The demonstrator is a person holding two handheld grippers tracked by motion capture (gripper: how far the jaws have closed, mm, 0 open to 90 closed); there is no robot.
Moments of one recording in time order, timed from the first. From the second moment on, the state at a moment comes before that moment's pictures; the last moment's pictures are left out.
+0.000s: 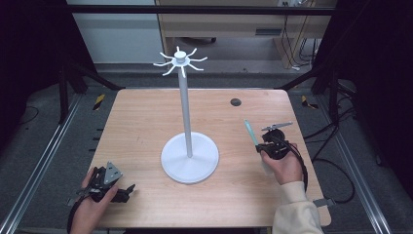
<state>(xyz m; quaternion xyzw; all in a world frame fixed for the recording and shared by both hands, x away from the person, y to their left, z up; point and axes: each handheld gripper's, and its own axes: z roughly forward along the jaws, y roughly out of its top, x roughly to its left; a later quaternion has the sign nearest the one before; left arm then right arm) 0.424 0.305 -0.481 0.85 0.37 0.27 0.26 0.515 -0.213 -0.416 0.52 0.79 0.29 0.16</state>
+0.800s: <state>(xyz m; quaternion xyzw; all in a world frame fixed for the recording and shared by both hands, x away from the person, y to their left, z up) 0.424 0.305 -0.481 0.85 0.37 0.27 0.26 0.497 -0.198 -0.371 0.46 0.76 0.42 0.17</state>
